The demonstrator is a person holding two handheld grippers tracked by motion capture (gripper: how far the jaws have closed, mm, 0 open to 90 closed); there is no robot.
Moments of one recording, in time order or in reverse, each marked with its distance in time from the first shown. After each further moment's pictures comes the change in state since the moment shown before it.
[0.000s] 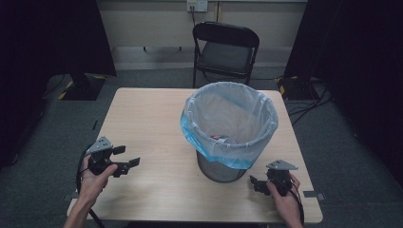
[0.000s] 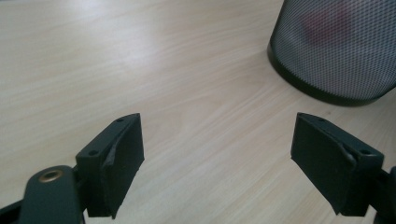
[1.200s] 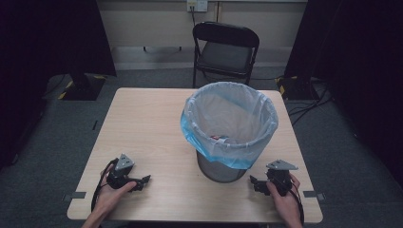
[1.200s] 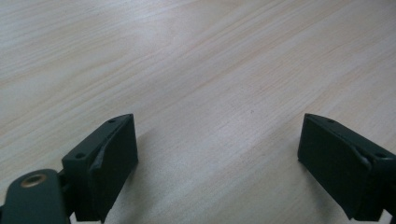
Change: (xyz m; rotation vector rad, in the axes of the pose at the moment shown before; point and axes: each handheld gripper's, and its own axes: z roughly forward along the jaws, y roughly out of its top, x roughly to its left) left arm -0.020 -0.053 0.054 0.172 0.109 0.092; right arm 0.000 0.000 0.000 0.000 -0.001 0.000
